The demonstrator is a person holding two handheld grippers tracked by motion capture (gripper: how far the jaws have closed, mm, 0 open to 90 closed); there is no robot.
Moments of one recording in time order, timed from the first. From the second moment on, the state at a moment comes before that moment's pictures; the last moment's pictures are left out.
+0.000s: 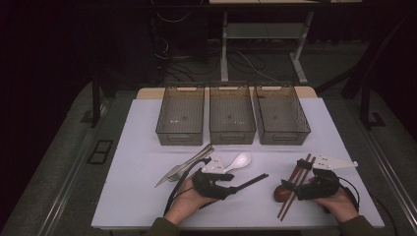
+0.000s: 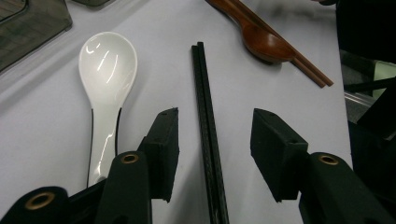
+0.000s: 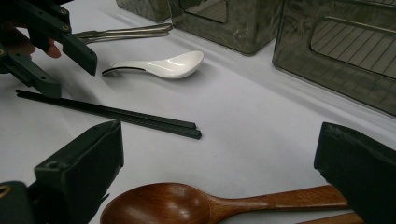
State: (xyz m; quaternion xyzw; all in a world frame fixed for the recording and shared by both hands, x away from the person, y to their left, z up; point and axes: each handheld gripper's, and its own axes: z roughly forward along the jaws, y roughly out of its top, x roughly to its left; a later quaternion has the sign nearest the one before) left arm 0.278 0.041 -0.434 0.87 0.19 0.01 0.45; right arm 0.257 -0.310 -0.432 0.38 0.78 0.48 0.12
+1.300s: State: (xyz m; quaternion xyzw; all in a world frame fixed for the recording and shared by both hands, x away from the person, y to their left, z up) left arm 0.255 0.089 -0.445 0.88 0.20 0.02 0.43; right arm 0.255 -0.310 -0.435 0.38 0.78 0.48 0.12
